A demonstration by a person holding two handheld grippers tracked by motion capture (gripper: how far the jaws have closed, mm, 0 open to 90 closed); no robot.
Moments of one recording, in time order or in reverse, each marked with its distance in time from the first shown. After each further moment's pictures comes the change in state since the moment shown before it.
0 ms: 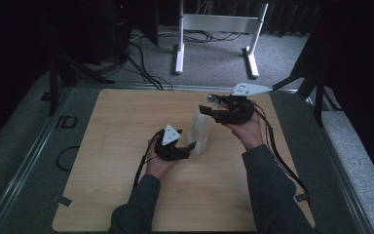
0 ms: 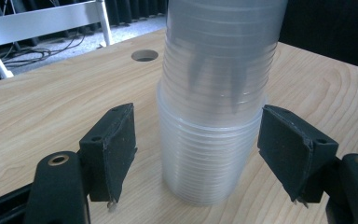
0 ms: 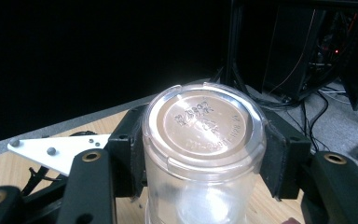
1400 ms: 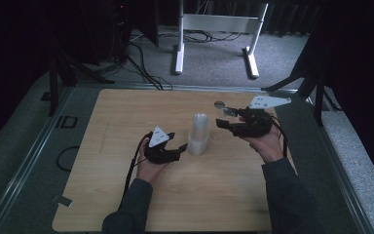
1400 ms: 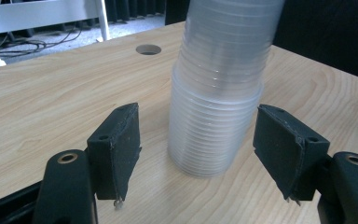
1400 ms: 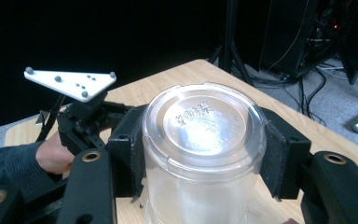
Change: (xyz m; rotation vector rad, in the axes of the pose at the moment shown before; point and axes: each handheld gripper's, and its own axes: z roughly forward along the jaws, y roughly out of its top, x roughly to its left) left arm 0.011 -0.010 -0.029 -0.012 -0.030 -0.056; right arm 0.003 -0.029 -0.046 0.071 -0.008 0.032
